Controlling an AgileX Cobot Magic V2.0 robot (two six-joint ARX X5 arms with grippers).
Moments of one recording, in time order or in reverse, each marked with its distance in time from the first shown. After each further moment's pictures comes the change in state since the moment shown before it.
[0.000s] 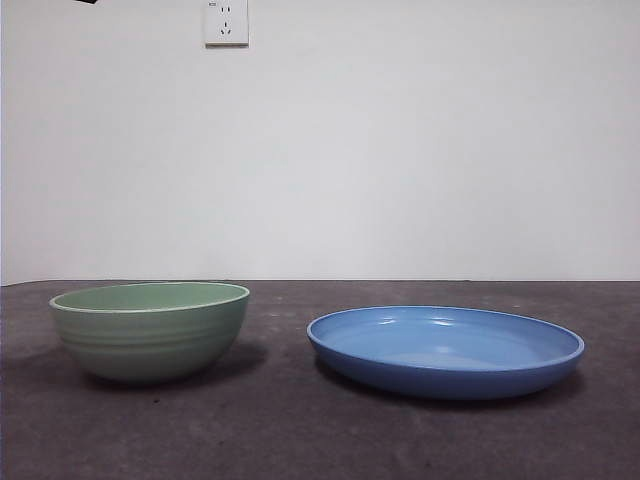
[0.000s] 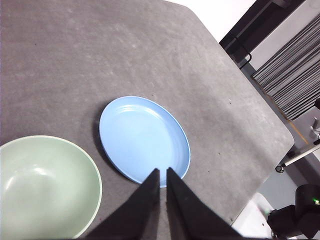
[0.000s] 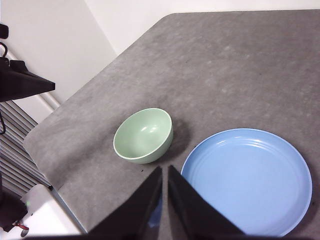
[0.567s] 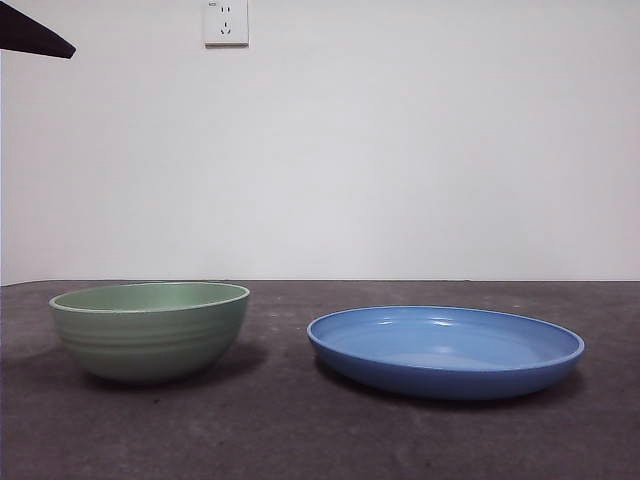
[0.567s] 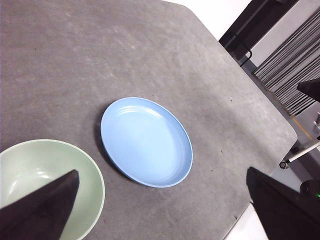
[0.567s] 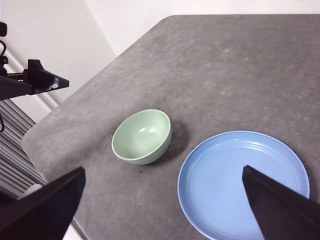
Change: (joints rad) left arm 0.000 0.000 0.000 0.000 0.001 0.031; right arm 0.000 0.000 0.000 0.004 0.001 -0.011
